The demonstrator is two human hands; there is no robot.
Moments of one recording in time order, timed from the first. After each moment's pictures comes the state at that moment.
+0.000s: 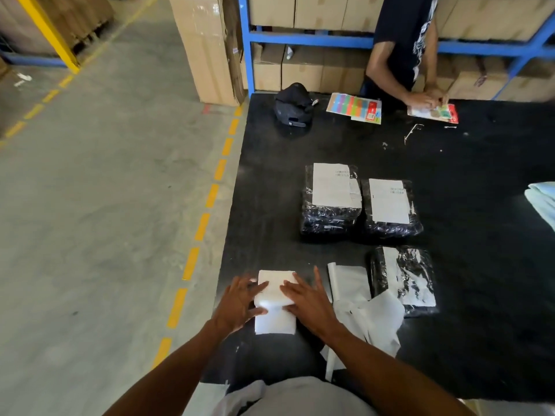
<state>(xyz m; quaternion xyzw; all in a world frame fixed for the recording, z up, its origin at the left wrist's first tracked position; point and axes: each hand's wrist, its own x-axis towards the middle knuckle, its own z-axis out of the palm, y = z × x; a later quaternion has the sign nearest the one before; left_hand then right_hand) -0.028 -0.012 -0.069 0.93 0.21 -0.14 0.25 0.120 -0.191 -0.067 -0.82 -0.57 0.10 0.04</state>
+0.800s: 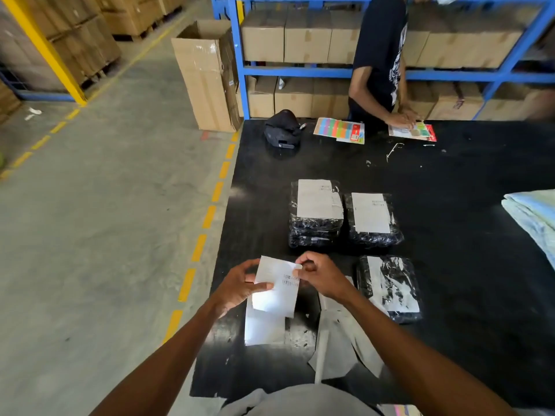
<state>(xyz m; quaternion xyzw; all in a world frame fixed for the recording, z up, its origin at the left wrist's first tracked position) 0.025 -0.019 0.022 0.70 0.29 -0.02 0.65 0.193 -0.201 0.030 -0.75 -0.27 0.38 0.46</state>
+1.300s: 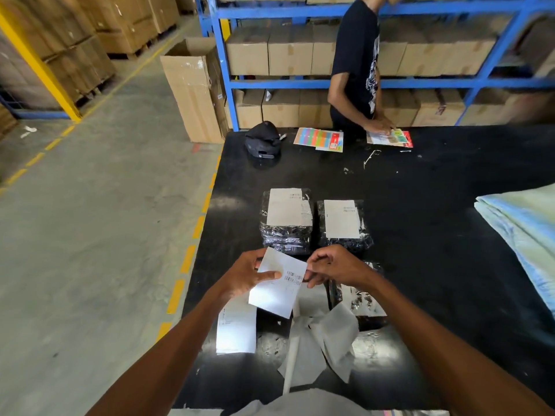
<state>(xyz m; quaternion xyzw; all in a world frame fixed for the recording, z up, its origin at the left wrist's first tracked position) 0.108 -0.080 0.078 0.77 0.20 -0.02 0.60 0.268 -0.284 0.105 -0.71 -0.28 0.46 0.45</state>
